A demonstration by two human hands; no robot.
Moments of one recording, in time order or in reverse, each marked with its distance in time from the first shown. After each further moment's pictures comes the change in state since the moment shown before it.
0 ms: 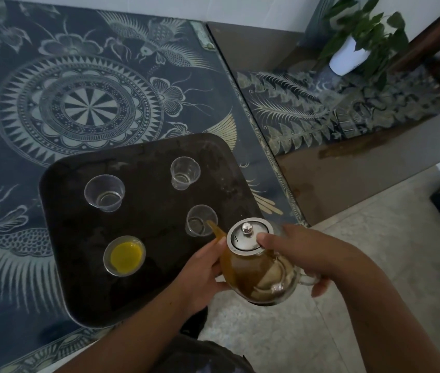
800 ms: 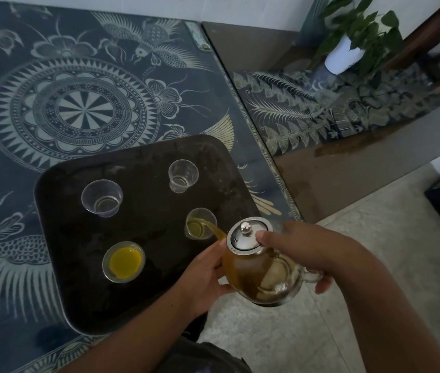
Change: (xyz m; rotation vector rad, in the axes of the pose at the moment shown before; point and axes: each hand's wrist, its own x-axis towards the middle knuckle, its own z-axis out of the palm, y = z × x) left_hand 0.000 0.005 0.002 -0.071 -0.025 -0.016; right_hand 0.005 -0.008 -0.006 -0.092 0.035 0.041
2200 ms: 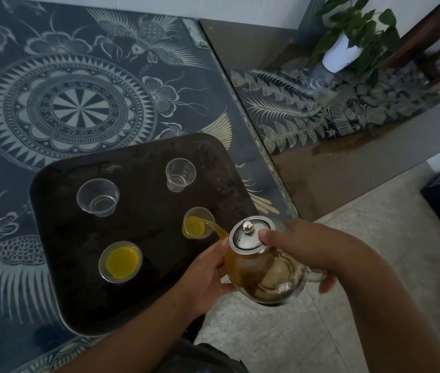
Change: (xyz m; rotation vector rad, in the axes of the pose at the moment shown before) left_hand 0.004 -0.003 0.004 -0.011 -0.005 -0.017; right_hand -0.004 0.002 -0.004 0.013 0.023 0.009
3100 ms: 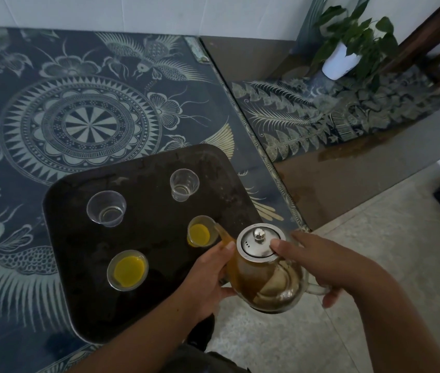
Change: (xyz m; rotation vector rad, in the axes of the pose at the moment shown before) left_hand -0.004 0.010 0.006 0.142 0.082 0.049; right_hand -0.021 0.018 0.000 0.160 -0.023 -0.088
